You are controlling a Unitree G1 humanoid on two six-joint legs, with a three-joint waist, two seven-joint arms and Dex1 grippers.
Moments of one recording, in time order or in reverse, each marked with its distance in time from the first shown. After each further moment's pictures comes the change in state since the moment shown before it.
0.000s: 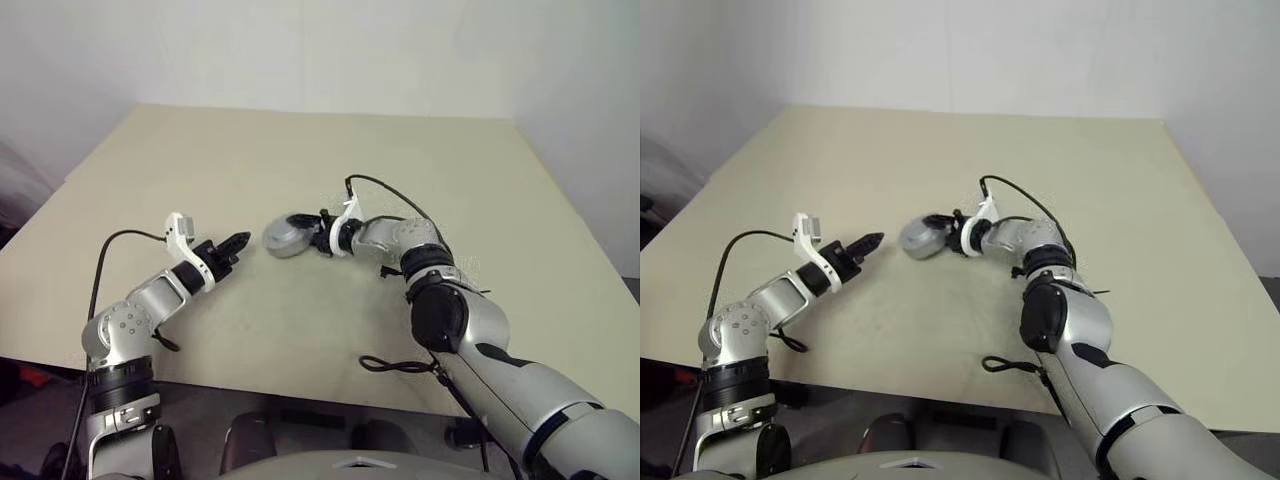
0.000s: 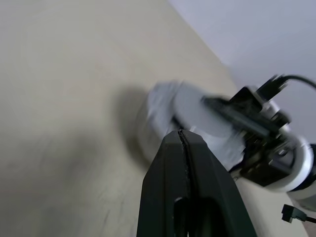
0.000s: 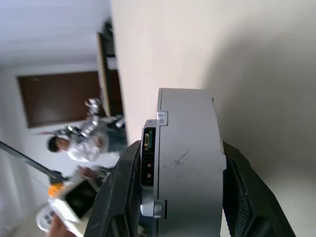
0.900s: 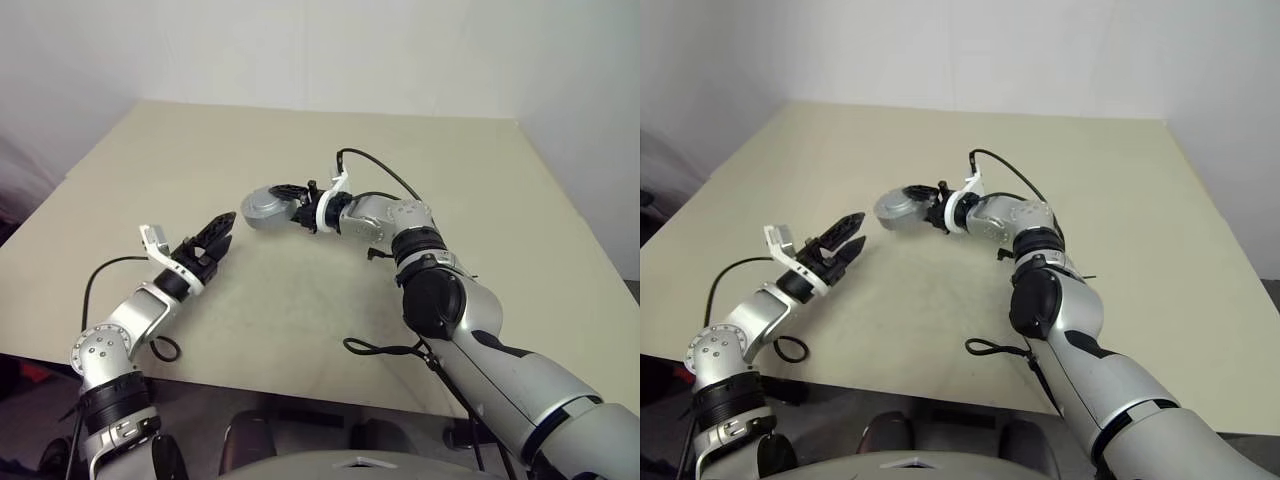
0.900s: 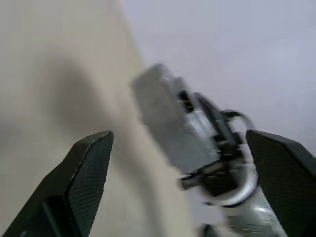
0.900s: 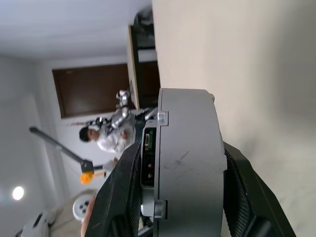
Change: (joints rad) left arm 0.010 -0.055 0.157 0.051 -0.540 0.057 0.190; right arm -0.062 0.021 -0.044 -0.031 0.136 0.093 -0.095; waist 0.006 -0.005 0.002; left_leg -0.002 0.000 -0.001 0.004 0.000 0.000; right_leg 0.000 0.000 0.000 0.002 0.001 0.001
